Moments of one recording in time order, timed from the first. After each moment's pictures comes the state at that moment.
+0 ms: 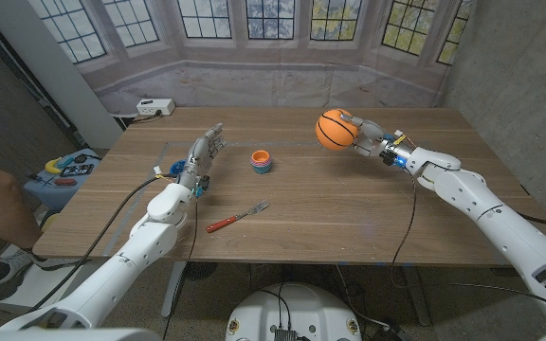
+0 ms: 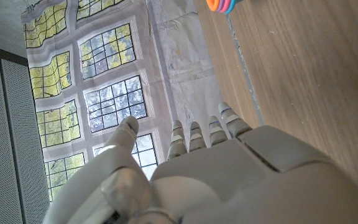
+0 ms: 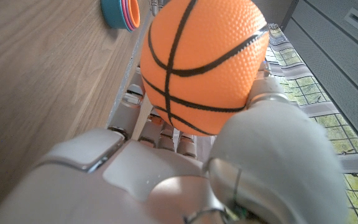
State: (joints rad) left arm 0.96 0.53 0.32 -1.40 -0.60 -0.35 -0.01; left_hand 0.34 0.15 0.60 -0.10 0.18 0.14 -0.04 0.19 0.18 0.03 0.00 0.21 0.19 0.03 0.11 0.18 0.17 0.11 0.11 0.26 0.18; right arm -0.76 -0.64 -0.33 -1.42 0.95 -0.11 0.56; right_hand 0.94 -0.06 0.31 -0.14 0.20 0.18 0.04 0.34 0.26 0.09 0.09 0.88 0.75 0.43 0.00 0.36 0.55 0.74 0.08 0.27 0.19
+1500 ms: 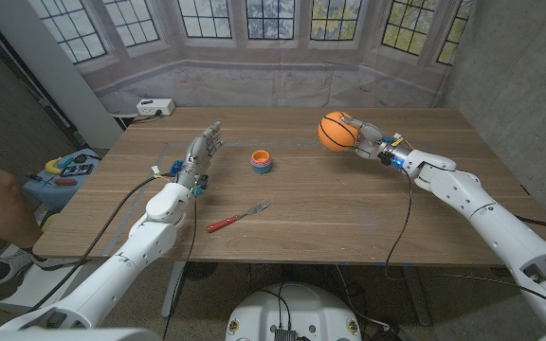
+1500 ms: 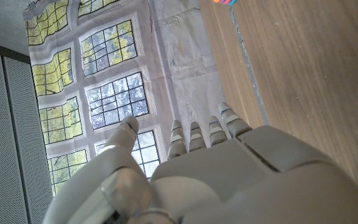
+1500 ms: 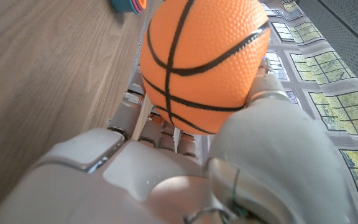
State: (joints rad) left arm 0.96 0.53 0.31 -1.39 -0.61 -0.37 -0.01; left_hand 0.33 0.16 0.60 -0.10 0.18 0.15 -0.05 0.19 0.18 0.03 0.00 0.21 0.19 0.03 0.11 0.18 0.17 0.11 0.11 0.25 0.18; right arm -0.73 -0.60 -0.33 -1.35 0.94 -0.16 0.52; right_hand 0.97 -0.07 0.32 -0.16 0.19 0.26 0.06 0.35 0.26 0.15 0.08 0.90 0.72 0.49 -0.01 0.37 0.55 0.76 0.06 0.29 0.19
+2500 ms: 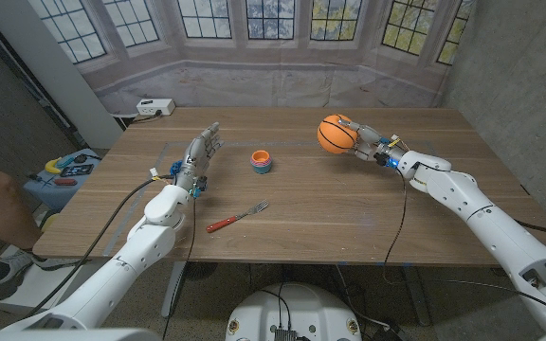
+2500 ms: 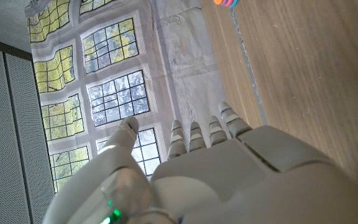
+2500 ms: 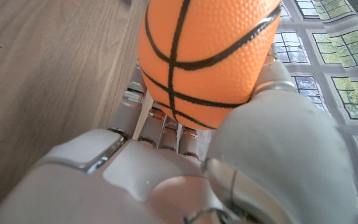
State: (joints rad) left arm 0.99 0.53 0.30 -1.42 -0.61 -0.37 0.00; left_hand 0.33 0.16 0.61 -0.10 0.18 0.15 -0.05 0.19 0.18 0.03 0.00 0.21 0.19 0.03 0.11 0.18 0.17 0.12 0.11 0.25 0.18; right arm -0.76 -0.59 -0.32 -1.43 0.94 -0.21 0.35; right_hand 1.04 -0.14 0.32 -0.17 0.20 0.45 0.03 0.39 0.26 0.32 0.03 0.96 0.68 0.65 0.01 0.42 0.58 0.84 -0.01 0.36 0.20
